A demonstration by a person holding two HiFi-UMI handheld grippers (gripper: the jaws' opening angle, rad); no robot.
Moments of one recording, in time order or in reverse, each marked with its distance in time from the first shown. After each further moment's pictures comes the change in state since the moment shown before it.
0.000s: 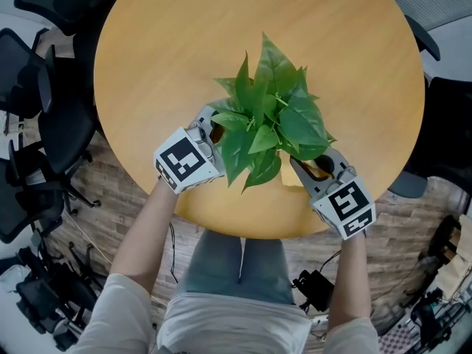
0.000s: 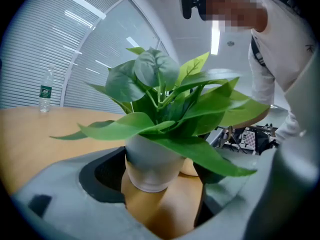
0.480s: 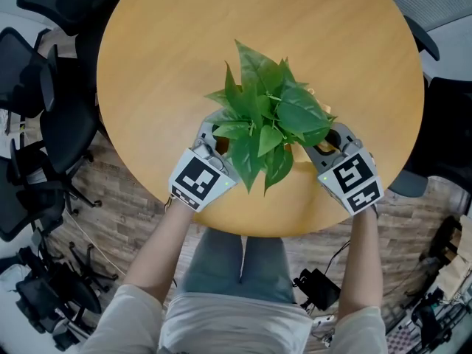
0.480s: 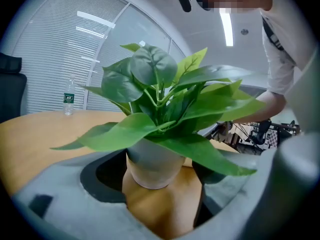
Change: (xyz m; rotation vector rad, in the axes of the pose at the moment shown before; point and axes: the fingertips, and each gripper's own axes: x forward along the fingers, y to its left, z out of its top) left arm -0.008 0.001 -0.007 -0.014 0.008 0.256; right arm 0.011 -0.040 0.022 -0.133 0.057 -0.059
